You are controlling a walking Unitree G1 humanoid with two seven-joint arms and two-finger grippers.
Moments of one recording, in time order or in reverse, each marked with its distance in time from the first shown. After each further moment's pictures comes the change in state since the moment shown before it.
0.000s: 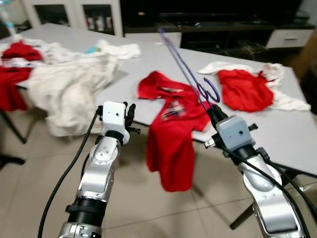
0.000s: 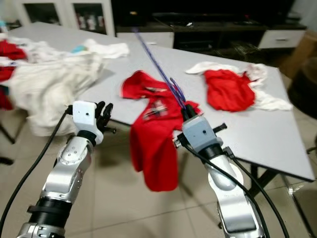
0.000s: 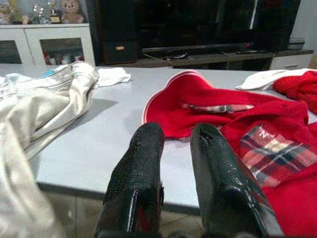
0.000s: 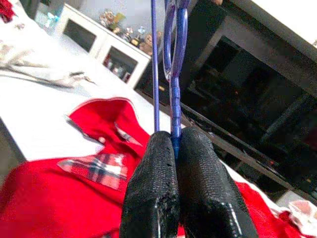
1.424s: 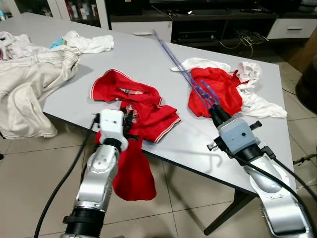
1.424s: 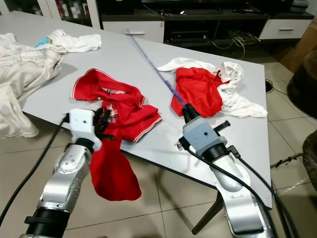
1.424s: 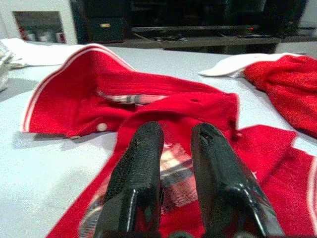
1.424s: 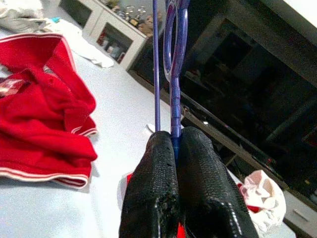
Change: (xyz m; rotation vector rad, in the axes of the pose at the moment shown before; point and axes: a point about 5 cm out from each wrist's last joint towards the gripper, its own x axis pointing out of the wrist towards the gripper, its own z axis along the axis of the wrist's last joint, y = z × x) left arm -0.015 0.008 -0.009 -0.015 0.014 0.042; right arm -0.005 -0.007 0.003 -0.066 -0.014 0.026
